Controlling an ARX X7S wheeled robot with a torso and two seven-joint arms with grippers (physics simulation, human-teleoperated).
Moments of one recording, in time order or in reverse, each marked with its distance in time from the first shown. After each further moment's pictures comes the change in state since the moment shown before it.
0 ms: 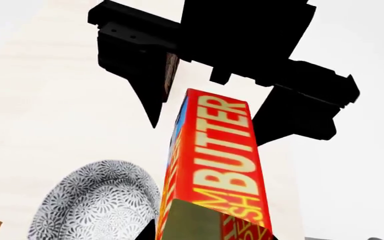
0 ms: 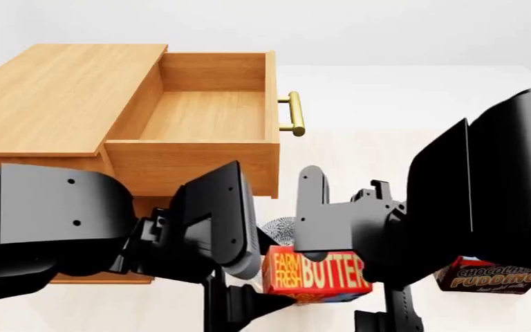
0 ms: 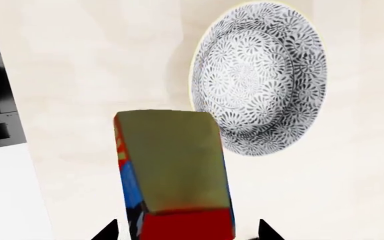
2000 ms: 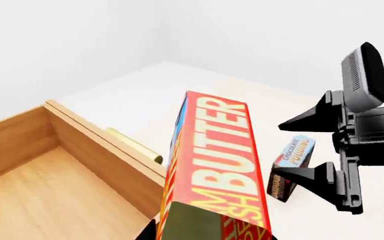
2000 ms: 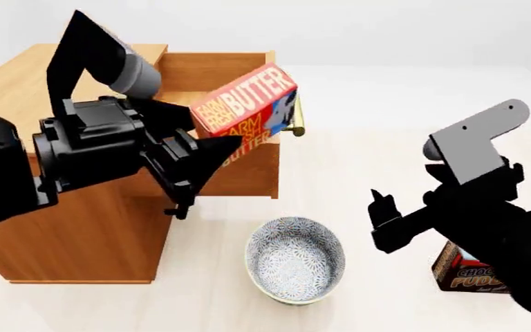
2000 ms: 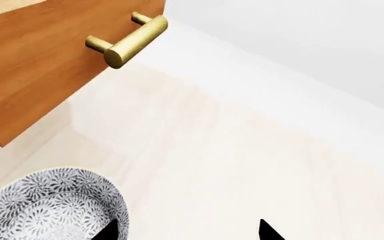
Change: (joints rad) left arm -0.073 -0.189 -0.193 -0.101 -0.329 0.091 -0.394; right arm -0.413 0.564 0.186 -0.059 0.223 -0.772 0.955
